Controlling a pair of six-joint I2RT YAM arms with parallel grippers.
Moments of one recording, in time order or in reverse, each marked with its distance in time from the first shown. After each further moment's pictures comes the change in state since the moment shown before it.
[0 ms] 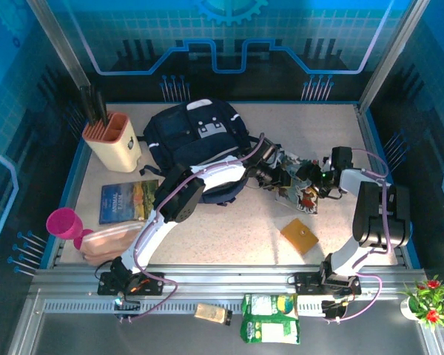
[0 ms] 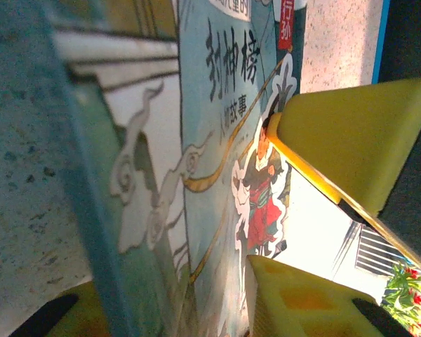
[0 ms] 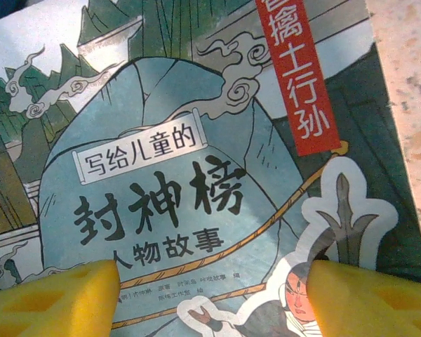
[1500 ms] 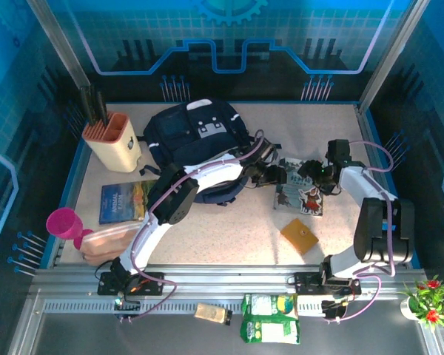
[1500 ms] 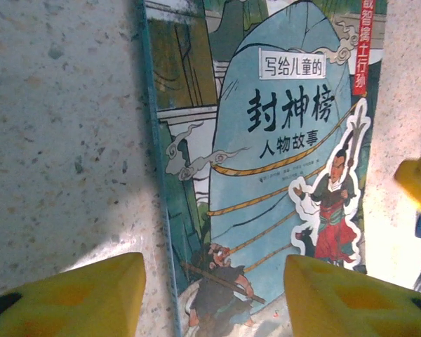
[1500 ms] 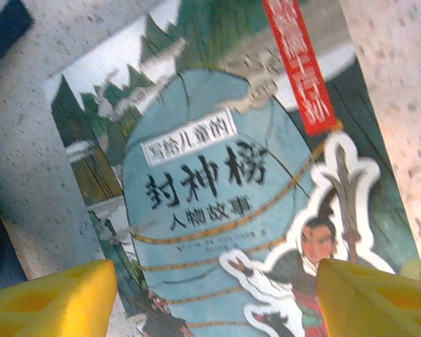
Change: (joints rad) left arm -0.006 -0.084 -0.042 -0.117 -0.247 0.086; right arm 0.075 -0.121 0.094 -0.209 0.234 0.023
